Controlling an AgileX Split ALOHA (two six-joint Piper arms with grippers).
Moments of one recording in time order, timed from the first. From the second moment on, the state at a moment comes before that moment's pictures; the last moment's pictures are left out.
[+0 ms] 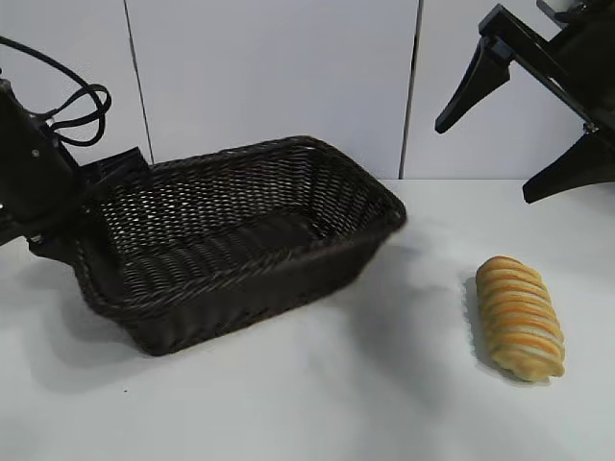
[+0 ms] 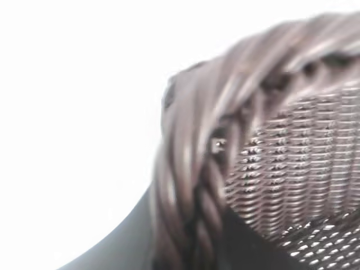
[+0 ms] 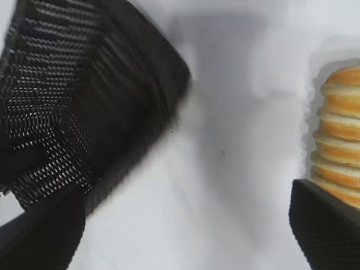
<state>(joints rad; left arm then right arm) -0.21 1.88 -1.18 -0.40 0.68 -0.18 0.00 1.65 -1.16 0.69 0.86 -0.19</state>
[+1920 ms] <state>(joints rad) -0.24 1.89 -1.62 -0.18 1.00 -0.06 0.00 1.65 -1.16 0.69 0.85 -0.19</state>
